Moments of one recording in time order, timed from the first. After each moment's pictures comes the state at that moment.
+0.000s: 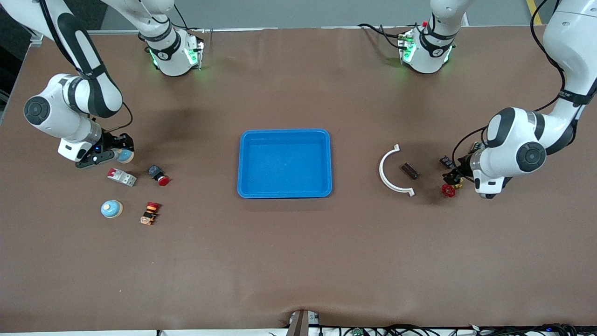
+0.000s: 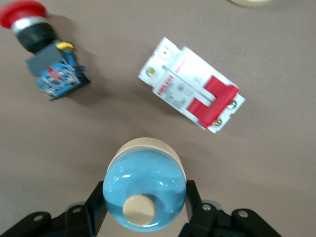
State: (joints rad) left arm 0.73 0.51 -0.76 -2.06 0.37 2.15 -1.01; right arm -0.27 0.17 0.00 -2.48 -0.03 2.55 -0.56
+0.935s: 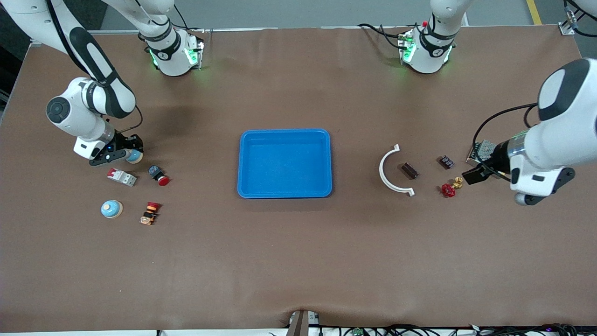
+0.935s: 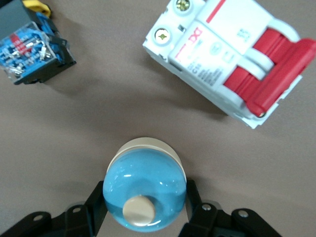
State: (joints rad) left arm 0.74 0.47 -1.07 -1.49 0.36 1.57 -0.90; right arm -0.27 0.24 0.00 -2.56 -0.03 2.74 -0.56
